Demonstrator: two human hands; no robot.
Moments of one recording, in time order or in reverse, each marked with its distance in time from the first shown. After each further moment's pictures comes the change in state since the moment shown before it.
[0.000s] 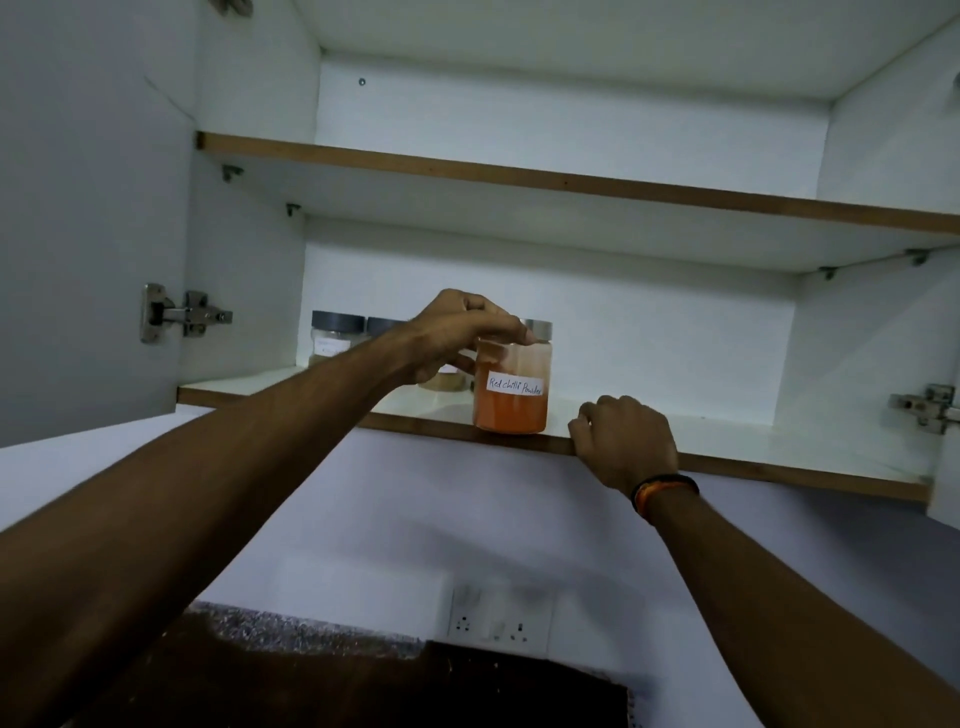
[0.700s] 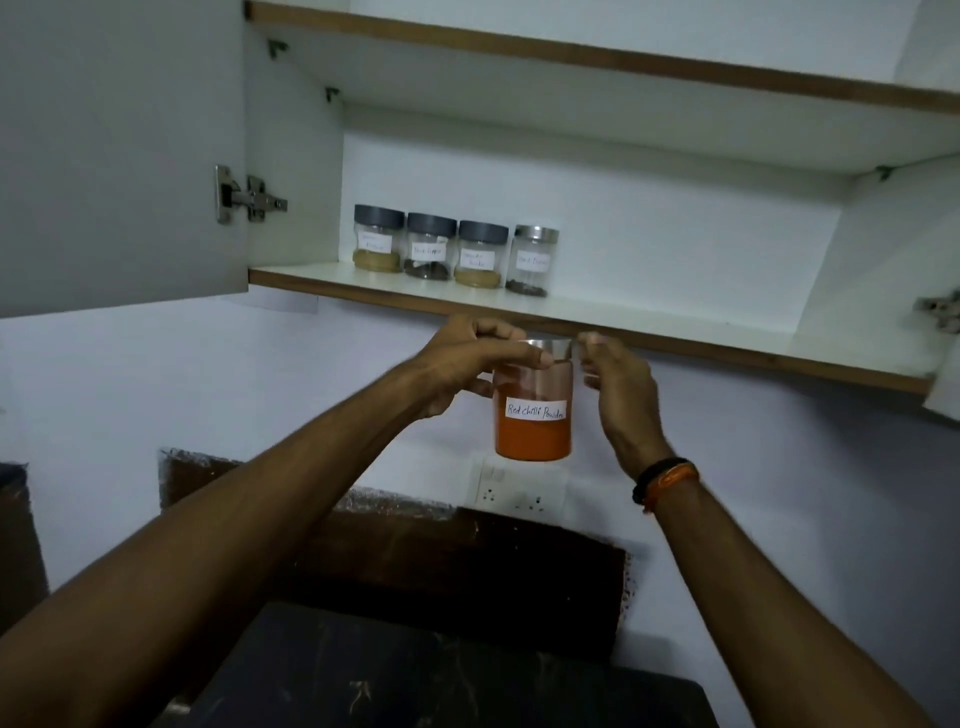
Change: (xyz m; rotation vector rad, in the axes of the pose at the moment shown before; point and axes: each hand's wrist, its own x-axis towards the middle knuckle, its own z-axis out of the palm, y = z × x) left_hand -0.139 -0.064 0.032 -0.135 -0.027 -0.127; right_hand -0.105 -0.070 -0.033 1.317 0.013 0.387
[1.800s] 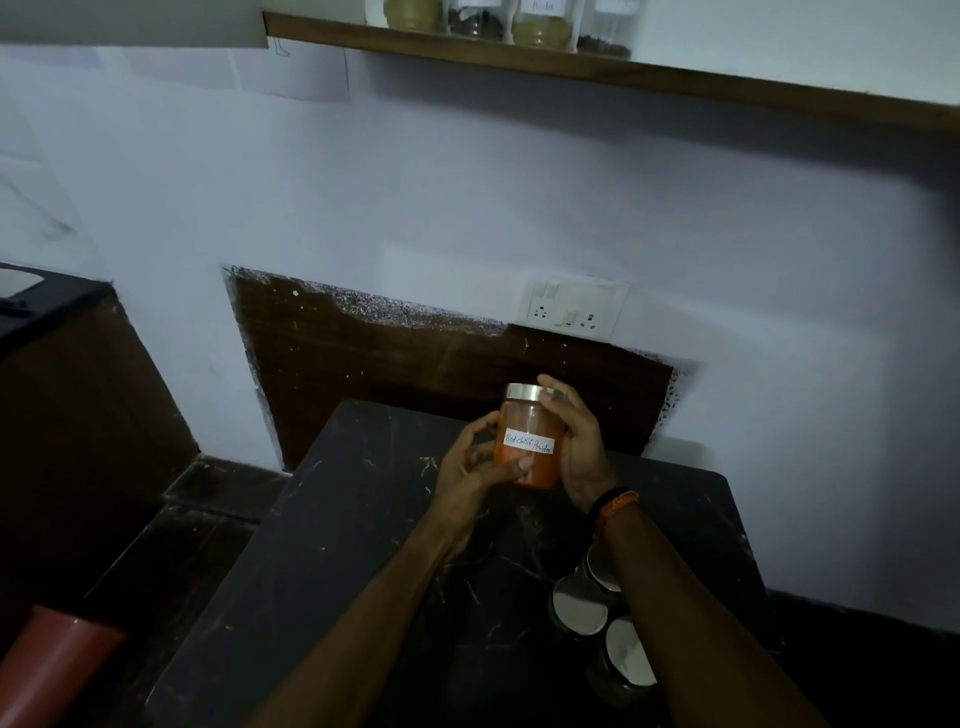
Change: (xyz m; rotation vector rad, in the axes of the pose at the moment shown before) left_hand -0.236 -0.257 0.098 -0.544 0.250 -0.375; right_hand -0.229 0.156 0.064 0.467 -0.320 0.691
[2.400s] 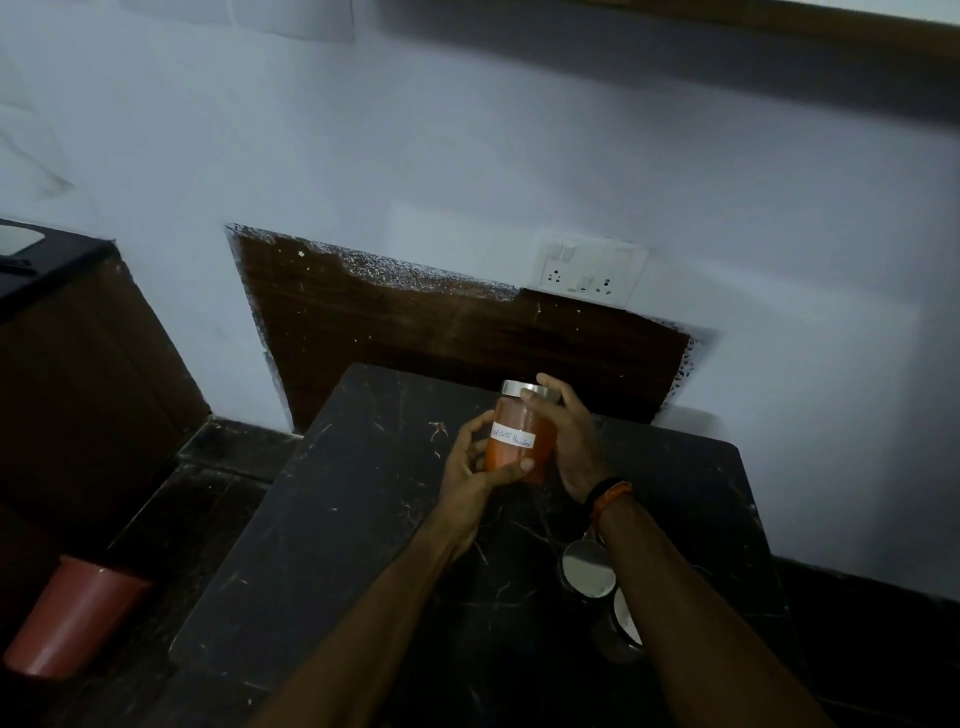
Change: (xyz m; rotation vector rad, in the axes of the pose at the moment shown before) left_hand -0.015 -0.038 -0.017 -0.052 0.070 -0.079; right_hand -0.008 0.034 0.011 -0.226 0.016 0.079
